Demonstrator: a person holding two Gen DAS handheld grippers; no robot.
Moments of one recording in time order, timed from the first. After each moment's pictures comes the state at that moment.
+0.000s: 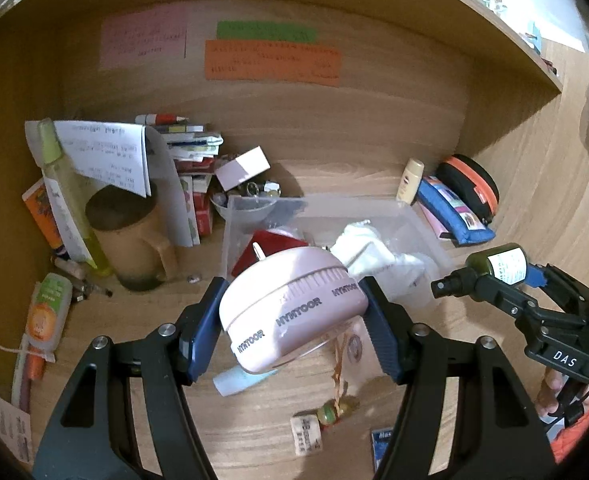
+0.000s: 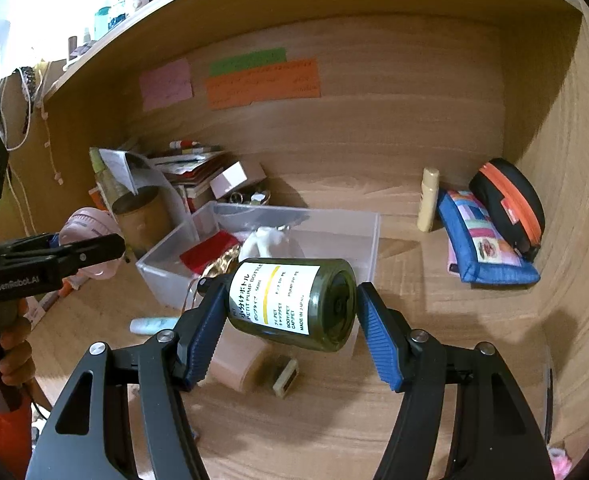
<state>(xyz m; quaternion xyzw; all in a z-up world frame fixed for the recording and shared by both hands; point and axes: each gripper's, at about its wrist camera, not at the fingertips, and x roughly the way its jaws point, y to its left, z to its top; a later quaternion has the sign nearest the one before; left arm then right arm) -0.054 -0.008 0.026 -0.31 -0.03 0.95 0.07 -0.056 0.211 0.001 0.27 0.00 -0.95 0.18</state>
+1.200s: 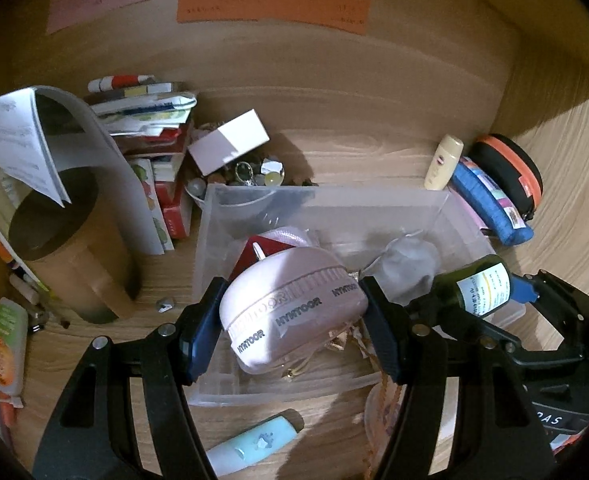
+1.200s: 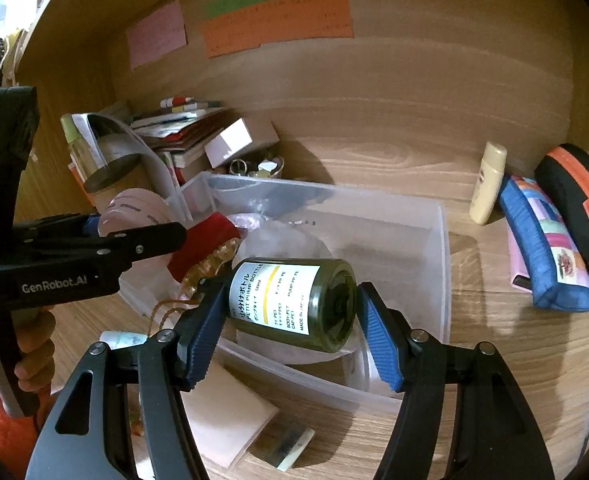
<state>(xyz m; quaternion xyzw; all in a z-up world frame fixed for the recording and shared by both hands) -0.151 -0.005 -0.020 -0.37 -0.03 0.92 0.08 -0.134 0.170 -0.041 0.33 0.01 -0.92 0.21</state>
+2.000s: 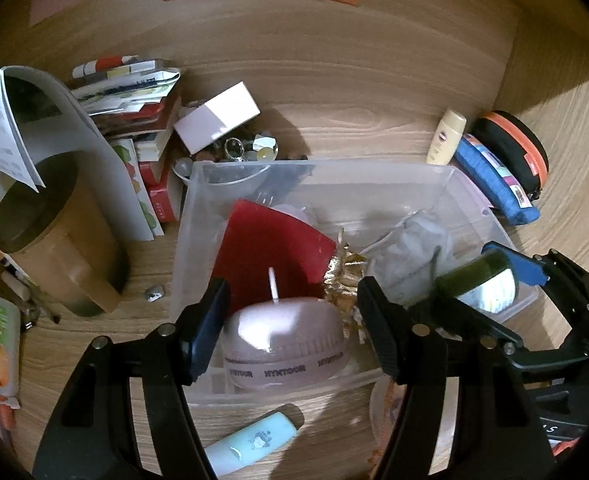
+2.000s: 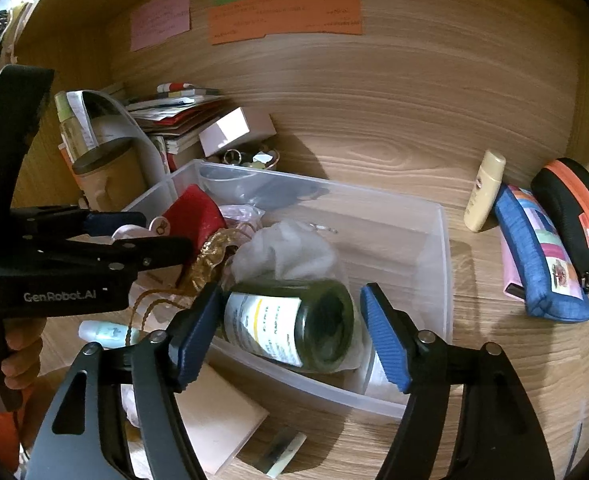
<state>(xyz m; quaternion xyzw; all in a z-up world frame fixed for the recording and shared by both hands) -0.158 0.002 -0.033 -0.40 -0.01 0.91 0.08 -0.136 0.162 -0.046 0.33 0.05 -0.92 0.19</state>
